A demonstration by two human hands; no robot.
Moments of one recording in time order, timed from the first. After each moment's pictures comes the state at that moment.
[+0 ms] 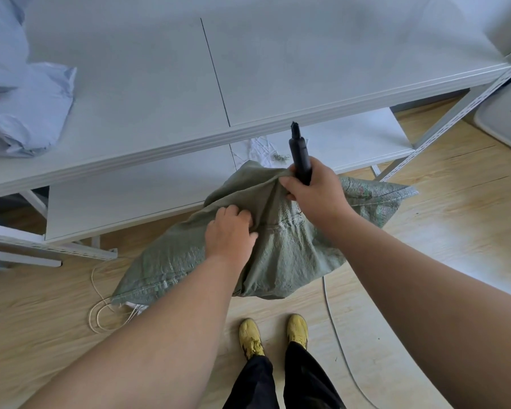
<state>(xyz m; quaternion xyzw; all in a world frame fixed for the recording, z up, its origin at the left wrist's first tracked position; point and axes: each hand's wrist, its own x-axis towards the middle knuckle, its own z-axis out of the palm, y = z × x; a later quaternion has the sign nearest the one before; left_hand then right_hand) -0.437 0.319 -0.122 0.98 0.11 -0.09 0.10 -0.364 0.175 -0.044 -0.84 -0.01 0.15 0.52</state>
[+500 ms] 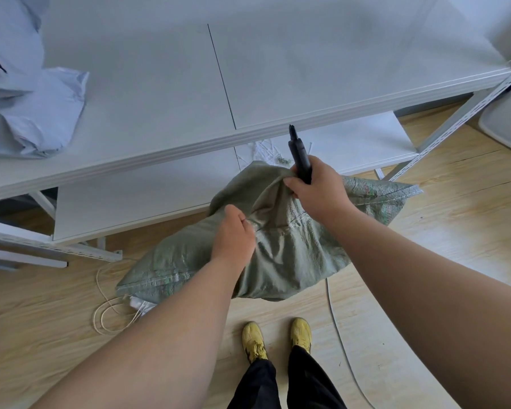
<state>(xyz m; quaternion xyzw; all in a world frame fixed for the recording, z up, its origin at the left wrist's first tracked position) -0.446 0.316 -0.110 0.88 0.25 -0.07 0.39 -0.358 0.176 -0.044 -0.88 -0.04 0.13 0.45</state>
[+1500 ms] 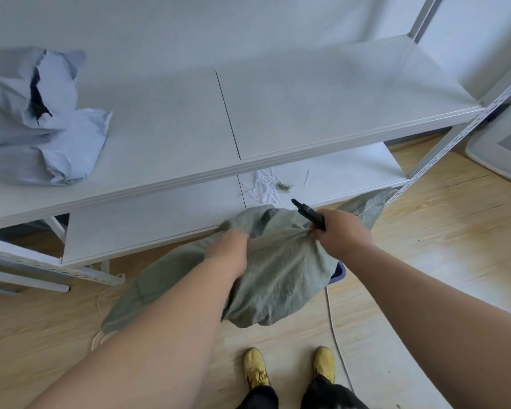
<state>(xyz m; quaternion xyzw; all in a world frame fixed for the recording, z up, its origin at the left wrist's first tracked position) -0.436 0.338 -0.074 0.96 0.10 -0.23 0.12 -0.373 0.136 -0.046 -0.97 -0.08 0.18 0.15</state>
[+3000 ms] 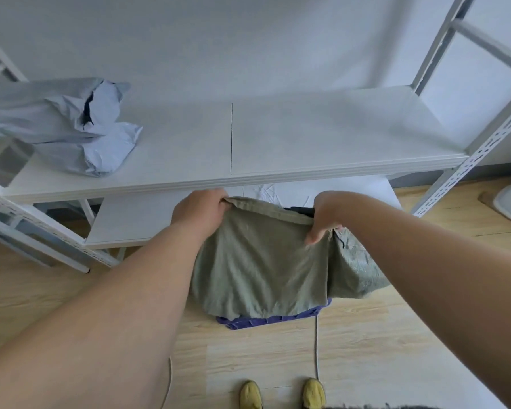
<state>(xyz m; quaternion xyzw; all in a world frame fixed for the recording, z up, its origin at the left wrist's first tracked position) -0.434 0.282 0.041 0.96 0.21 -0.02 0.17 -0.322 0.068 0.071 -0.91 -0.24 0.31 -0.08</state>
